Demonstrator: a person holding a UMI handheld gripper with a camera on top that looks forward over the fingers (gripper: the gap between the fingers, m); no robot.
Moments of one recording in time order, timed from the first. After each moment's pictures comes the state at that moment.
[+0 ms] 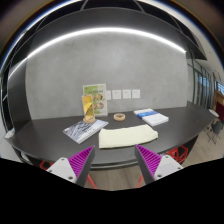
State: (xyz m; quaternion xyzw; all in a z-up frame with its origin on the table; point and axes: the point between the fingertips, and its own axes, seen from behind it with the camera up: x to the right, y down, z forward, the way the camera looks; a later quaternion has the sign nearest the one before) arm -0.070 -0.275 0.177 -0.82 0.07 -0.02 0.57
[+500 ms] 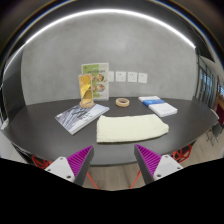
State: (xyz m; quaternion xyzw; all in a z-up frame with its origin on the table) arm -0.074 -0.193 0.104 -0.87 0.05 -0.04 0.49
